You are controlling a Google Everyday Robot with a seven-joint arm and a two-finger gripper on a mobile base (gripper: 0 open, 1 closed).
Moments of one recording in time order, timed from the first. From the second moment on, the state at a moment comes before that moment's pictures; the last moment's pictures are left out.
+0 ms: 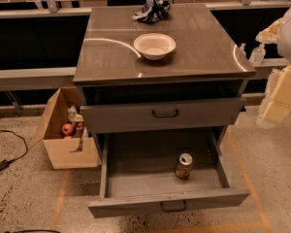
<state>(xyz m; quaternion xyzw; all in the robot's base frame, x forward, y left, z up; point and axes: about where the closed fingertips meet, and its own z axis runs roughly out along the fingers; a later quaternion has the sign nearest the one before) 0.438 -0.212 0.991 -0.60 0.78 -0.05 0.18</state>
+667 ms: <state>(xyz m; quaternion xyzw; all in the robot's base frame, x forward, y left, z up) 0.439 -0.209 0.979 -0.60 0.78 -0.03 0.20</state>
